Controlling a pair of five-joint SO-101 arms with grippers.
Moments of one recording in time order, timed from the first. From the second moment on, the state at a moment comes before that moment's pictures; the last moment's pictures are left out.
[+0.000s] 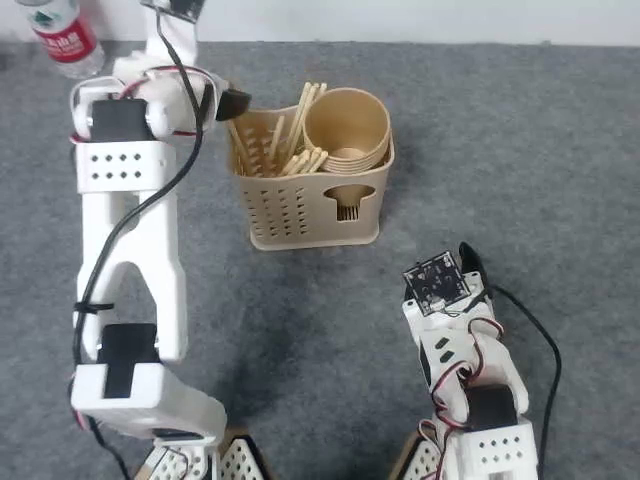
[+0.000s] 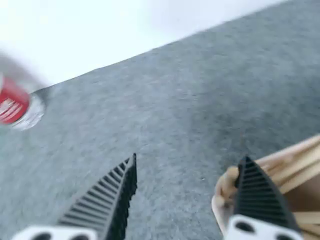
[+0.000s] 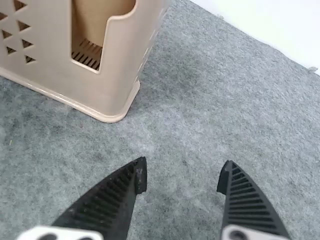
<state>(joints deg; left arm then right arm) -7.6 4.7 -18.6 66.4 -9.8 -12.5 -103.1 95.2 47.0 21.5</state>
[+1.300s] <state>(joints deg) -0.8 8.7 -16.1 88.8 -0.7 -13.6 -103.1 95.2 47.0 21.5</state>
